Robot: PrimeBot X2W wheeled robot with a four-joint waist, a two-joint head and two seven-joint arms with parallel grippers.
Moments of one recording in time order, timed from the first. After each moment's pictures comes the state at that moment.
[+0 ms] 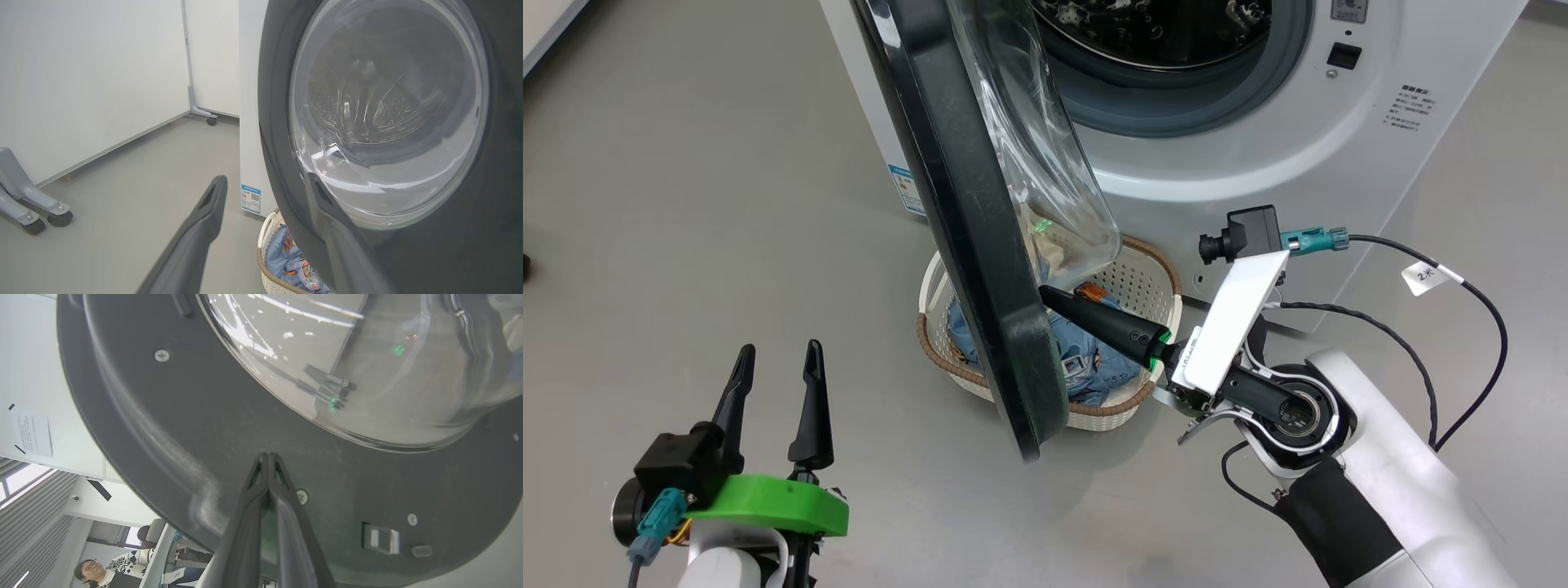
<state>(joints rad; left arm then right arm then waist) -0.06 0.03 -0.08 0.15 -0.34 -0.11 -0.25 -0.49 -0.08 0.57 0.21 1.54 0.12 0.53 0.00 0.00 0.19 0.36</state>
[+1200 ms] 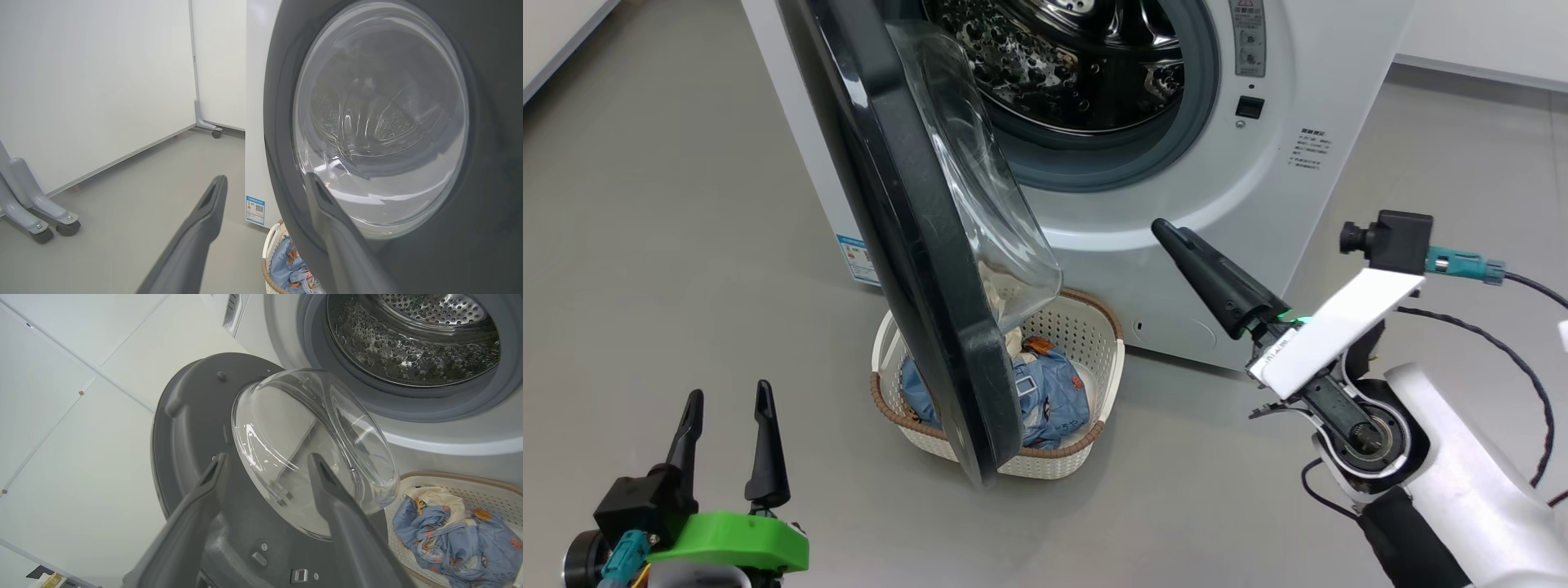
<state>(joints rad) 0.02 0.03 0.01 0.14 -0.30 -0.09 -0.25 -0.41 -0.21 0.55 0.09 1.35 0.12 0.17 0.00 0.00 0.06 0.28</state>
